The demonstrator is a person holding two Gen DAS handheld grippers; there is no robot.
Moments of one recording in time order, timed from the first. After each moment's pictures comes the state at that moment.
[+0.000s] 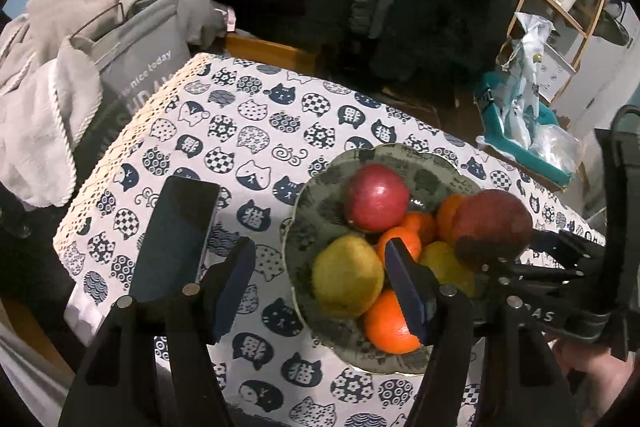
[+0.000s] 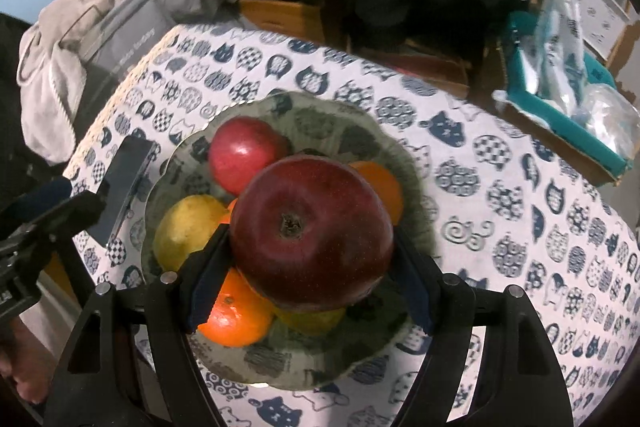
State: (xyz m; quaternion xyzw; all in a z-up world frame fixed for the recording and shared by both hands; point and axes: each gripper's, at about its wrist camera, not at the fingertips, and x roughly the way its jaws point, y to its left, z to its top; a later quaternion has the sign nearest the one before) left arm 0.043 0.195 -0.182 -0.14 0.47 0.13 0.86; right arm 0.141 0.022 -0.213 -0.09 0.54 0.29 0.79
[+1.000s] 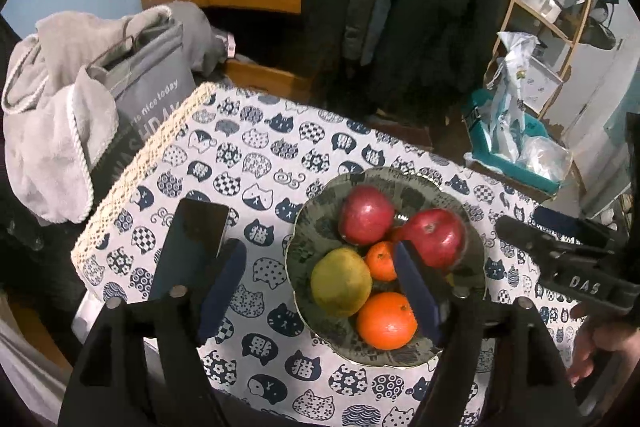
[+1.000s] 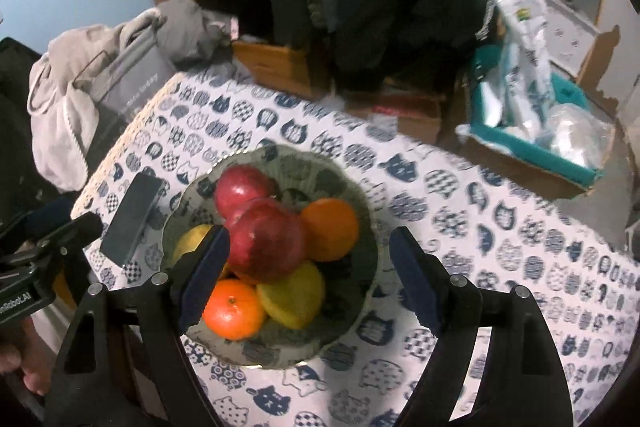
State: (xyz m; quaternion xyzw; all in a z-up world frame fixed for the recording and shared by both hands) left arm 0.025 0.184 -0.140 -0.13 0.44 0.13 0.88; right arm 0.134 -0.016 -0.147 -0.07 0.48 0.27 0.83
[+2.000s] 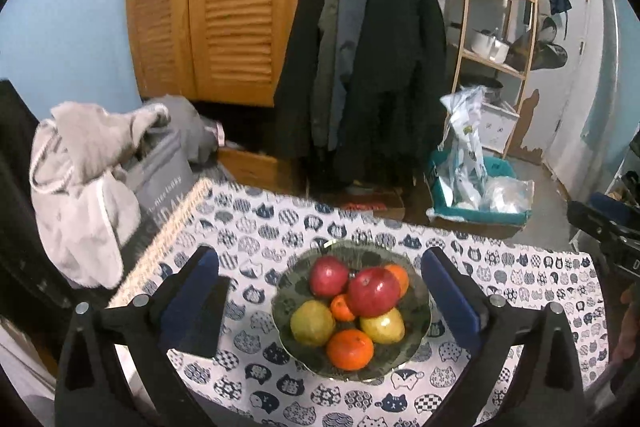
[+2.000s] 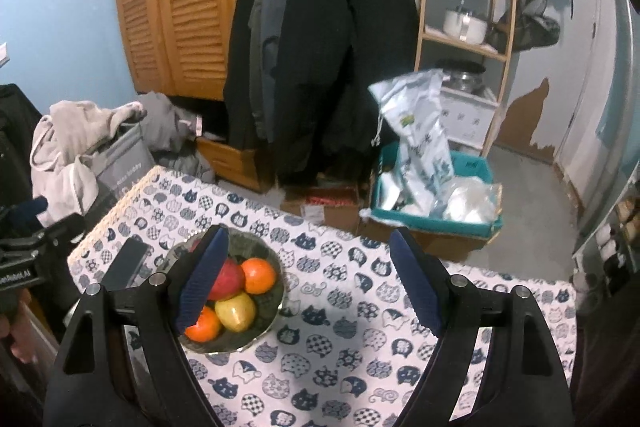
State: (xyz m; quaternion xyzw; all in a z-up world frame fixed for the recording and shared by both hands) left arm -0.016 0.134 -0.034 -0.06 0.32 0.12 0.94; right arm 0.064 -0.120 -0.008 -0.07 0.32 0.21 0.92
